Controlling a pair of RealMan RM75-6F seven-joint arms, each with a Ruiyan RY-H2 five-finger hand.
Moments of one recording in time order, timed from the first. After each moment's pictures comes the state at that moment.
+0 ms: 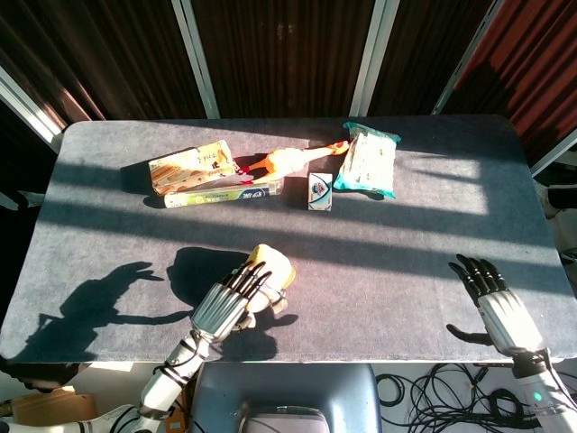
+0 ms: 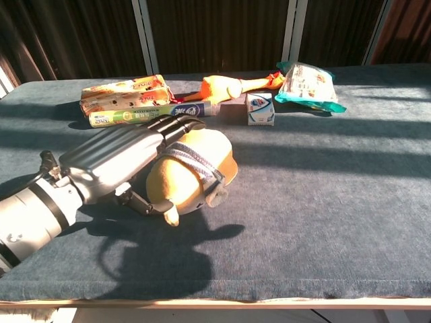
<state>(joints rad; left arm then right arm) -0.50 -1.75 -0.15 -1.54 1.53 1.09 0.53 0.22 -1.10 -0.10 -1.57 -1.61 1.45 0.15</state>
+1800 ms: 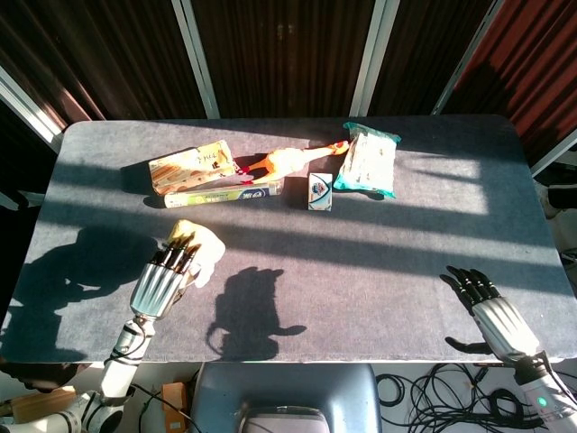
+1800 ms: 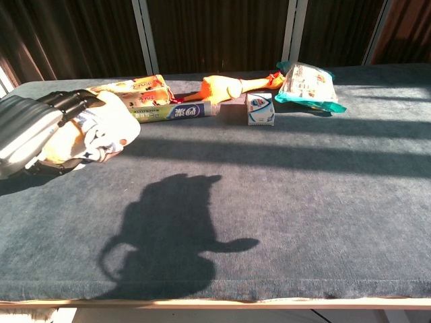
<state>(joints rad) -0.46 -1.73 -0.07 -1.08 1.59 1.45 0.37 0.21 -1.05 -0.10 -1.57 -1.71 1.37 0.21</state>
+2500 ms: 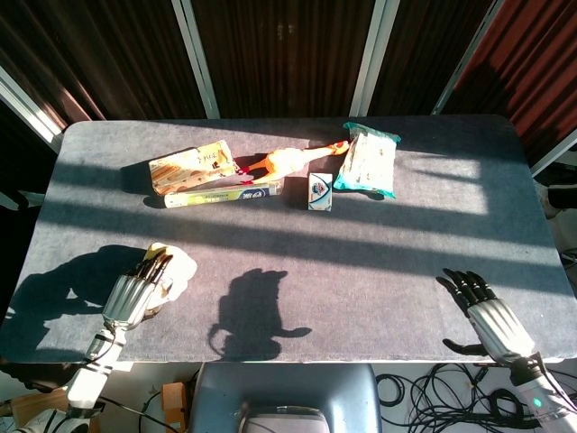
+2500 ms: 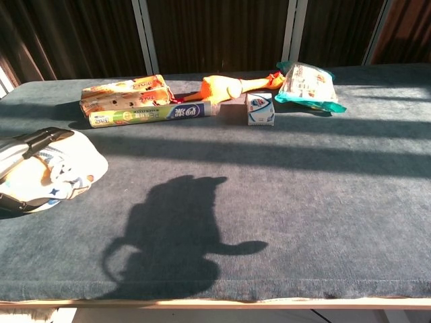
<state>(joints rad) -0.40 -1.56 -0.01 -1.22 1.49 1.26 0.21 0.21 -1.06 -0.10 -1.58 -1.70 1.35 0.18</state>
